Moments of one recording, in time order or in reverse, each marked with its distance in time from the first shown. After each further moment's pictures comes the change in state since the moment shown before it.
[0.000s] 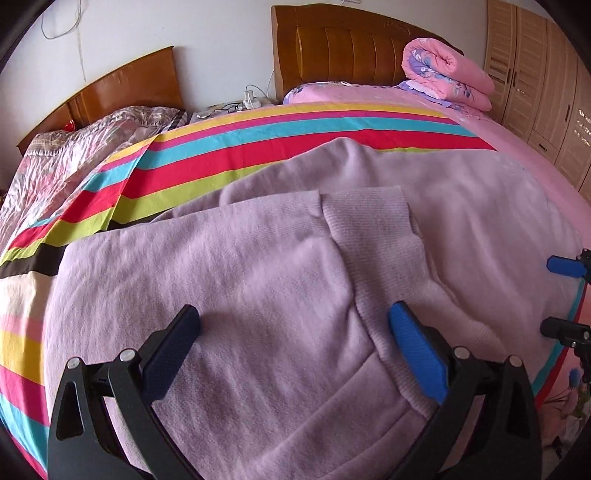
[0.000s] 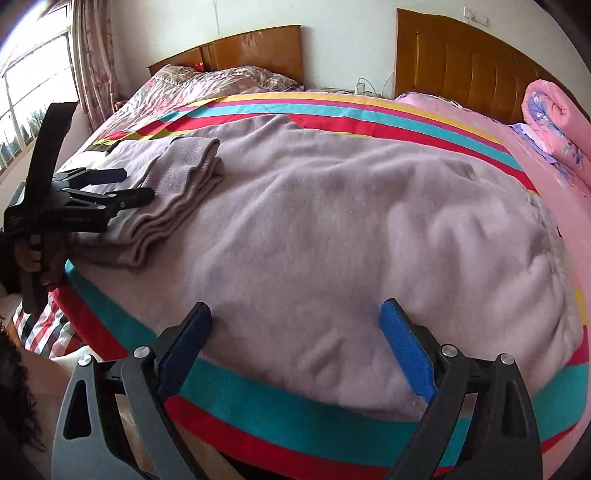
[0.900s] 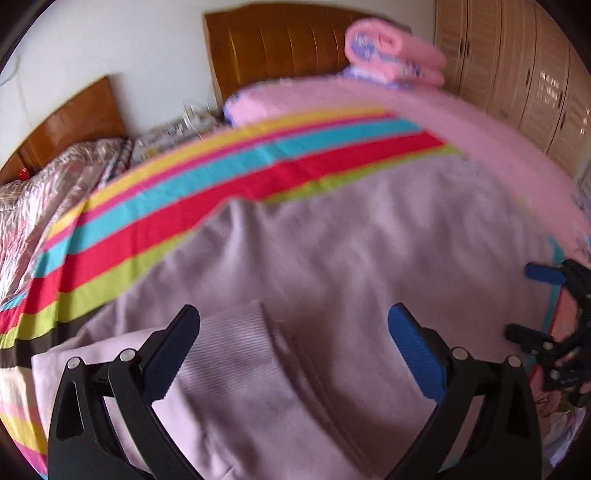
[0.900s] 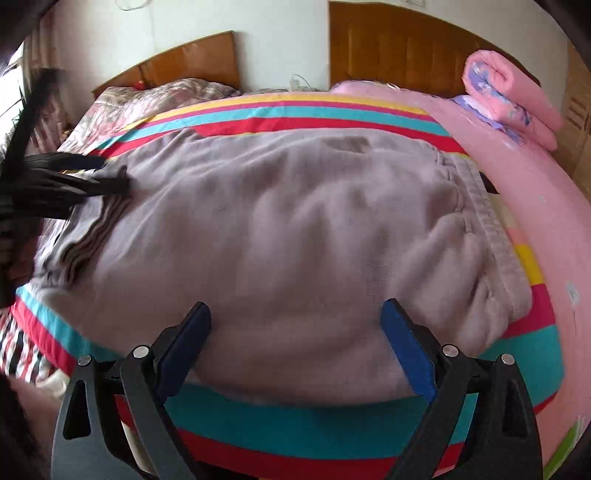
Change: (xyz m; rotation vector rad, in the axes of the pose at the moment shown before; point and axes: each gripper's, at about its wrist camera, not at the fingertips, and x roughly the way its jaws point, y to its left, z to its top) left arm 0.026 -0.092 0.074 0.179 0.088 -0.099; right arm -0.015 -0.061 -0.014 0.147 -0.017 -0.155
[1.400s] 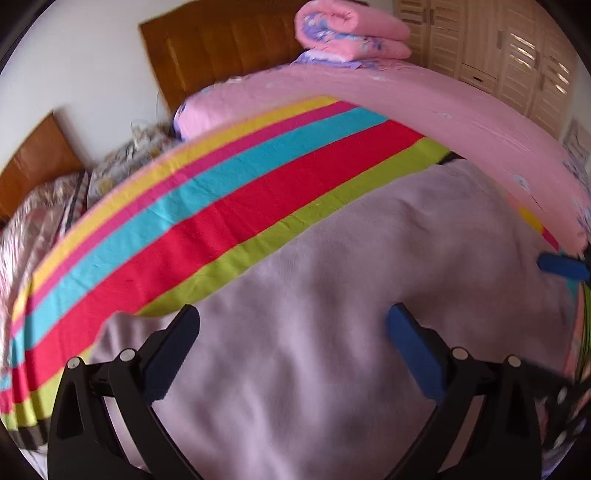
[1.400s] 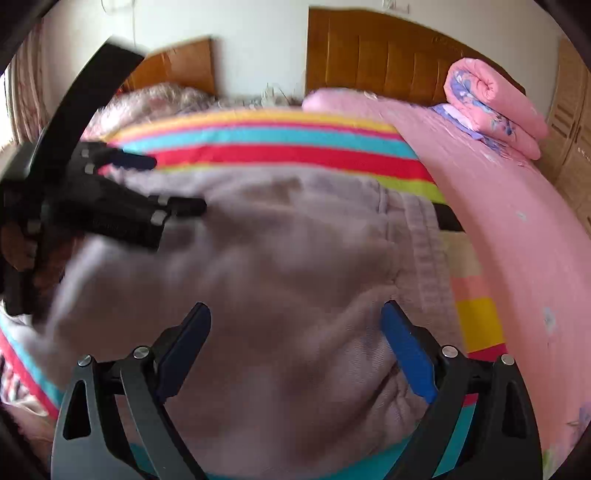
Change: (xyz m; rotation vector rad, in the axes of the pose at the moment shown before) left arm 0.074 -0.085 0.098 0.116 0.002 -0.065; right arm 0.018 -0.048 0.038 -0.004 0.031 -0.091
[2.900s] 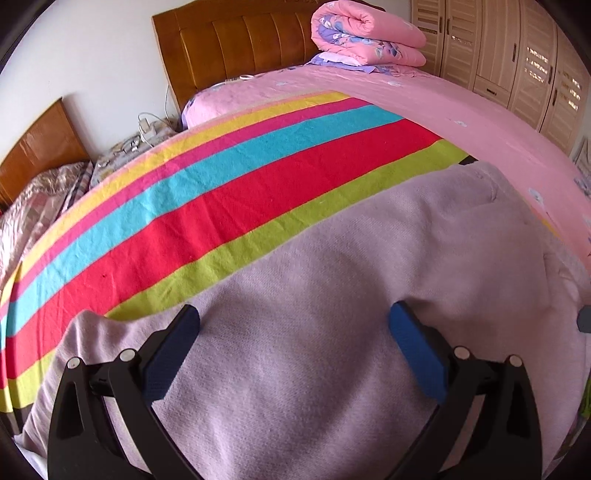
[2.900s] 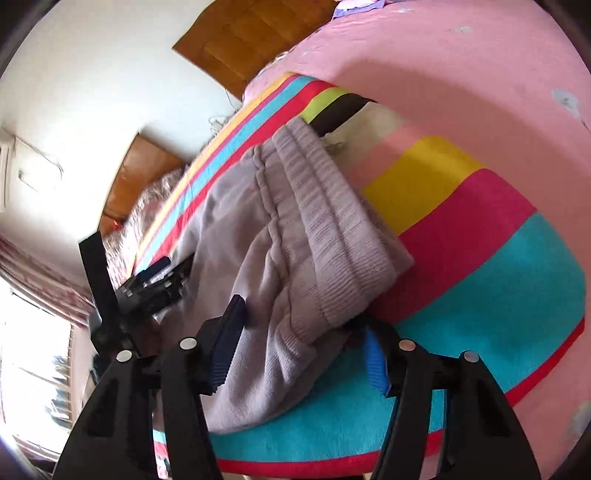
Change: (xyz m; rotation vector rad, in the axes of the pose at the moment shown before) left arm 0.021 -0.003 -0.009 -0.043 -0.027 0.018; right arm -0.014 -0.108 -0.041 0.694 0.062 0.317
